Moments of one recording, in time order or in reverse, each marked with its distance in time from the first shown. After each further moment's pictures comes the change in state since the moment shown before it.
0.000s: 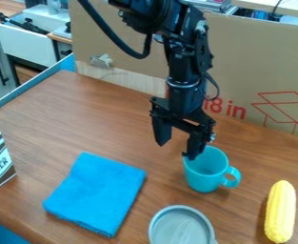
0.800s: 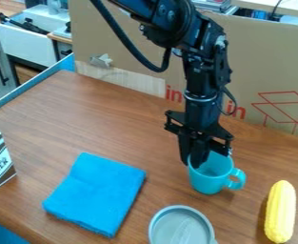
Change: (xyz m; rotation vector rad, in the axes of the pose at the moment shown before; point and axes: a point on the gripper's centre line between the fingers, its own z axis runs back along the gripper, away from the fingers) arm 0.000 -0.027 -0.014 -0.022 0.036 -0.020
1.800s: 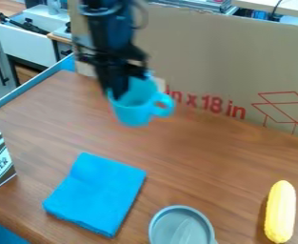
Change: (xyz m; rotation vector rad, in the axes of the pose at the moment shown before) arm -0.067 0.095 0.110 0.071 -0.184 0.190
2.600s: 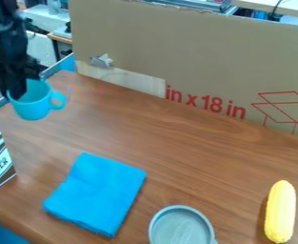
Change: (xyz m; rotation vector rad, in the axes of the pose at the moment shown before) arm -0.027 0.158 -0.044 0.088 0.122 0.259
